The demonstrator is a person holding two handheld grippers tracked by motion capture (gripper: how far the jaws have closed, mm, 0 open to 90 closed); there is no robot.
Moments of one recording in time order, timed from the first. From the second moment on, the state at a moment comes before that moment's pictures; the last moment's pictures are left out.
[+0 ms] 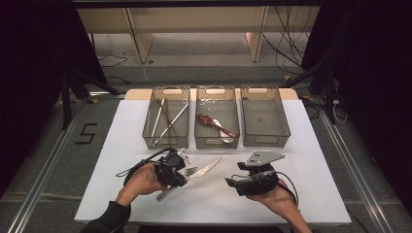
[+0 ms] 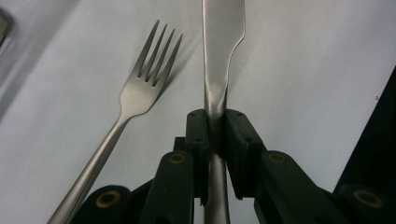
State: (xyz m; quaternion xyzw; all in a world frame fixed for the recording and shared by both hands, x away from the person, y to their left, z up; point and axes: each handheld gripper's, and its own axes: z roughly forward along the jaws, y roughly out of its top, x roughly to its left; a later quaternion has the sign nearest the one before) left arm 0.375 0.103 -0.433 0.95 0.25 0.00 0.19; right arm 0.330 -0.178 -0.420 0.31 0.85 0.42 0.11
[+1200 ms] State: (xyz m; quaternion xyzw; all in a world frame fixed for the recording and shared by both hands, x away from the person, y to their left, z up) left arm 0.443 0.006 -0.381 0.91 0.26 0.04 0.31; right arm 0.314 -0.205 -0.429 0.34 0.83 0.43 0.13
